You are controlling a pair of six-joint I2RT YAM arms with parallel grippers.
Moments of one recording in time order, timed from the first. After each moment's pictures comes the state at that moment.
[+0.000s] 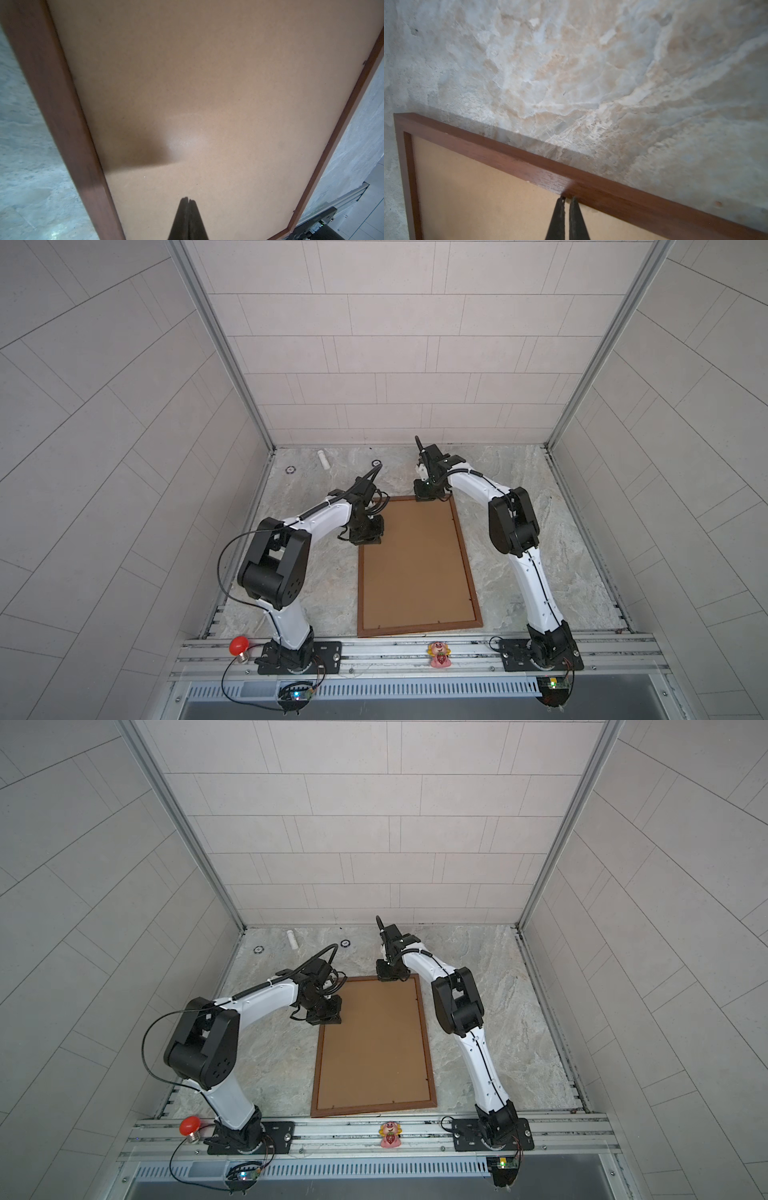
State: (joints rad) left arm -0.40 1.75 1.15 -0.74 0.34 -0.48; right arm 0.42 2.40 2.06 -0.84 -0.22 0.32
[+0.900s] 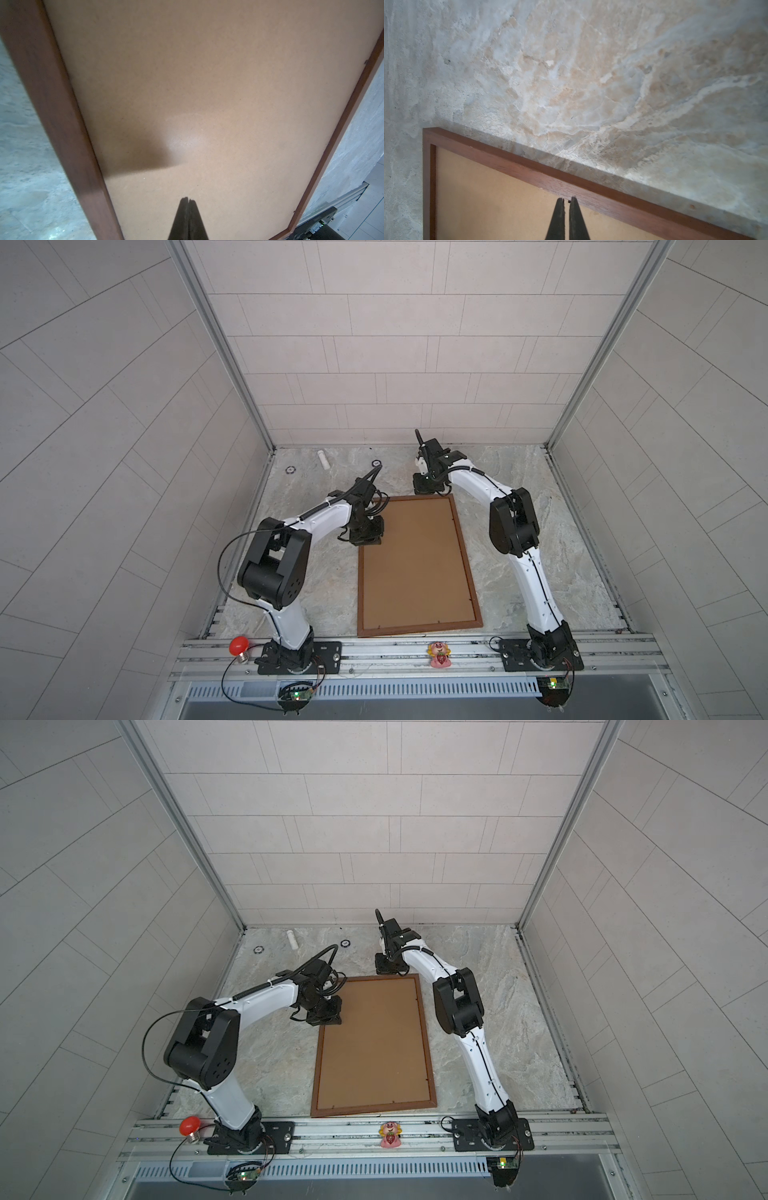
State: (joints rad) left arm -0.40 1.75 1.14 -0.74 0.34 -0.48; right arm 0.42 2.40 2.13 -0.85 -0.19 0.31
